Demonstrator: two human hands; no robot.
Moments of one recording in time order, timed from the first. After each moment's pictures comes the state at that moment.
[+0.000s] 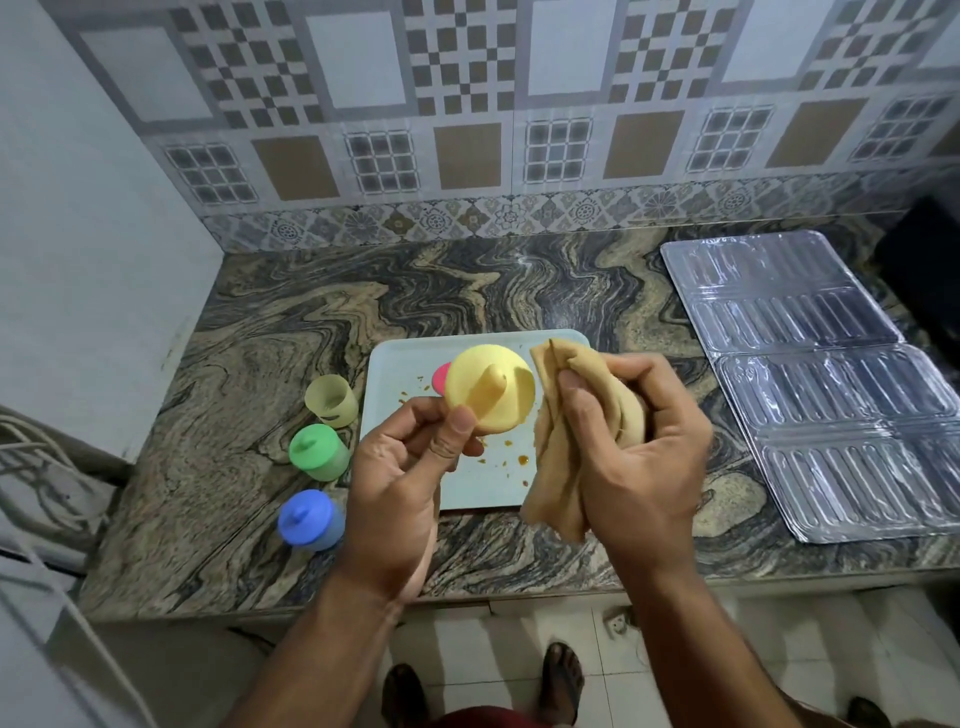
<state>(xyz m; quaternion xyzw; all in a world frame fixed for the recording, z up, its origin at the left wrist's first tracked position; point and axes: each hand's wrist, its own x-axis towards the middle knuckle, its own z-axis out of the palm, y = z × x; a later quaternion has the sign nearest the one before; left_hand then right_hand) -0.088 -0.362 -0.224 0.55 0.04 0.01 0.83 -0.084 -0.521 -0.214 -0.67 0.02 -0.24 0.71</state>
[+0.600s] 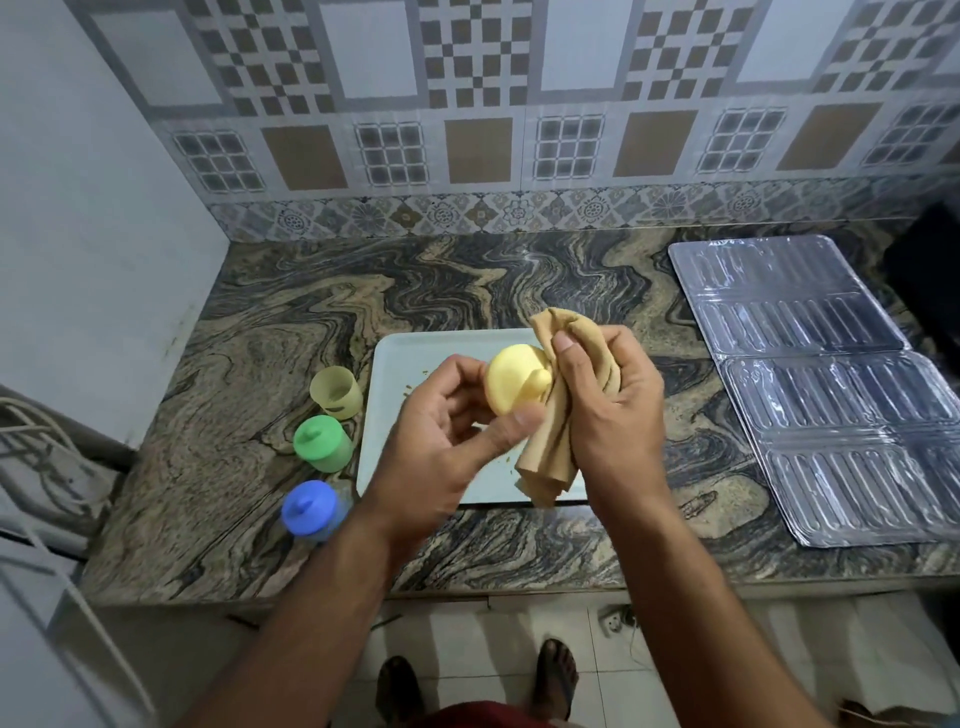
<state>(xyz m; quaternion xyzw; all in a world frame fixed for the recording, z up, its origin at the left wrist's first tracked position) -0.067 -0.361 -0.214 0.66 -0.05 -0.08 0.75 -0.043 -0.514 -0.231 -0.62 0.05 -0.13 0.77</state>
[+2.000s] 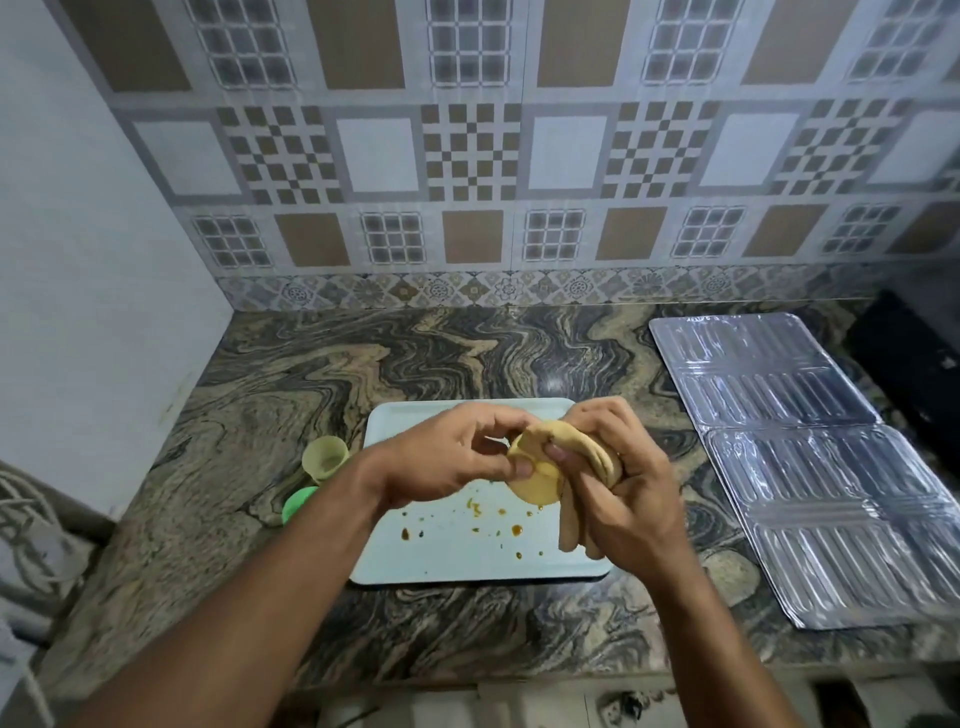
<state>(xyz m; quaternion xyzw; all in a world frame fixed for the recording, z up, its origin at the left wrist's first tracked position) 0.025 -0.352 -0.205 0.72 -0.24 -0.30 0.58 -0.030 -0.561 -0.236 -0.78 -0.17 -0.18 0.57</state>
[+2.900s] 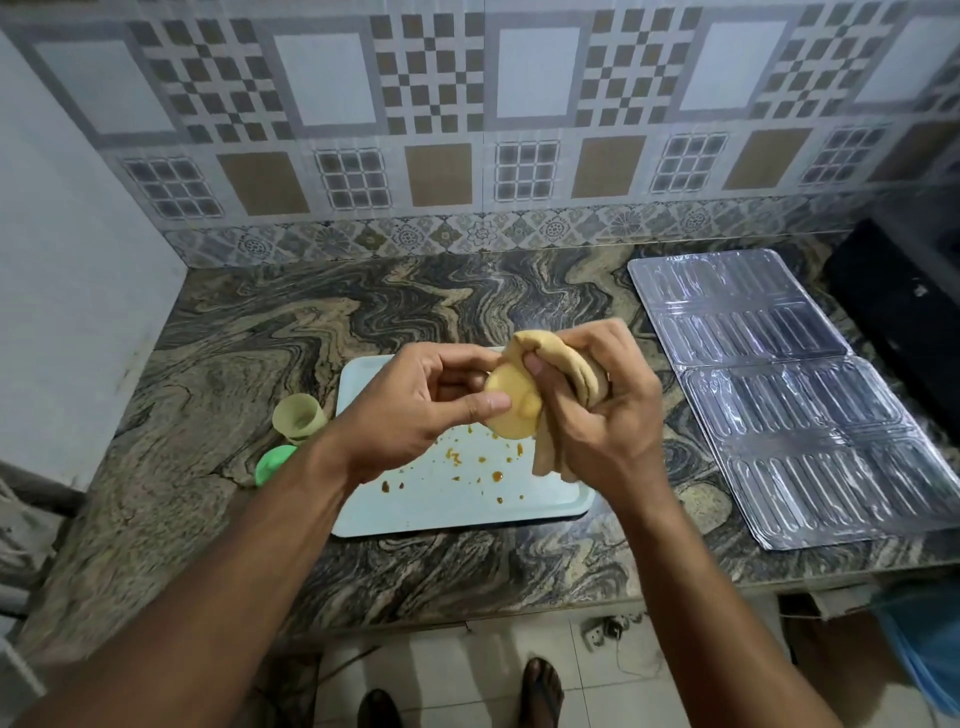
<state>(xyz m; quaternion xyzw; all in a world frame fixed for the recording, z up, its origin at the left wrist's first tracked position) 0.006 -0.355 -0.210 0.70 -0.16 -0.20 0.67 -0.023 -0.557 -0.232 -0.79 -0.08 -0.28 0.53</state>
